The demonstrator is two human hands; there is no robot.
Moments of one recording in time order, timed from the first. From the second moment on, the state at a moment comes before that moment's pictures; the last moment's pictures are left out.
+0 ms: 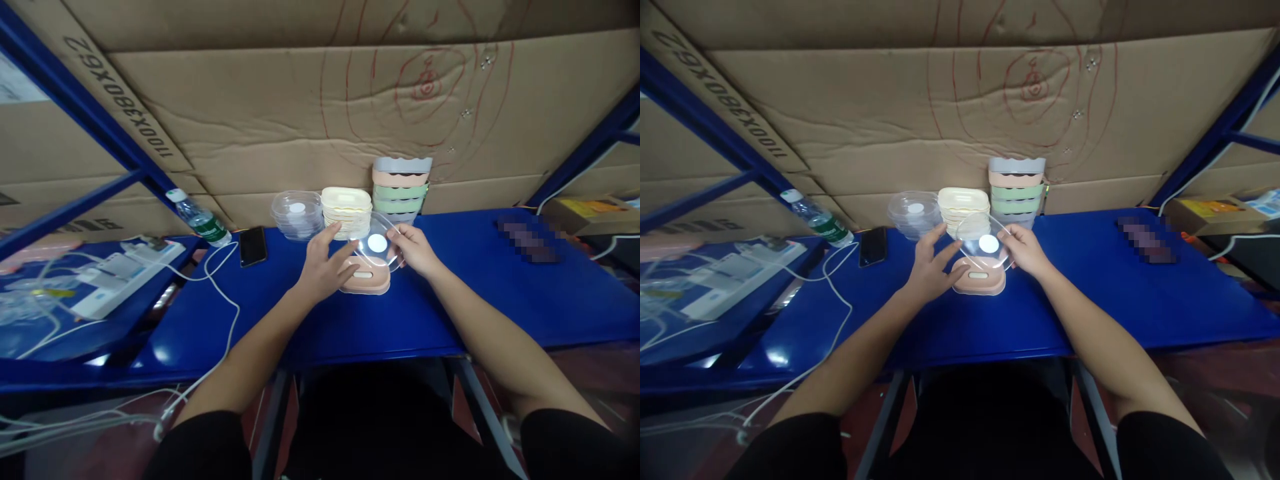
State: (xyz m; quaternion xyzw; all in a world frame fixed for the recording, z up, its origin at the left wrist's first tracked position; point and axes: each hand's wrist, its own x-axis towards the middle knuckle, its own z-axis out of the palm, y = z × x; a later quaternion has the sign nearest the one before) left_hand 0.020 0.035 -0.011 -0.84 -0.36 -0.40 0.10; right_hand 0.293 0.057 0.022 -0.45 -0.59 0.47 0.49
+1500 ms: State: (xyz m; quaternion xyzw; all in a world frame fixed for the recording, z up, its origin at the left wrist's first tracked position) left_hand -0.027 0.060 -0.011 -0.81 -0.40 -0.43 -0.06; right_hand 0.293 0.057 -0.004 -0.31 -0.89 0.22 0.25
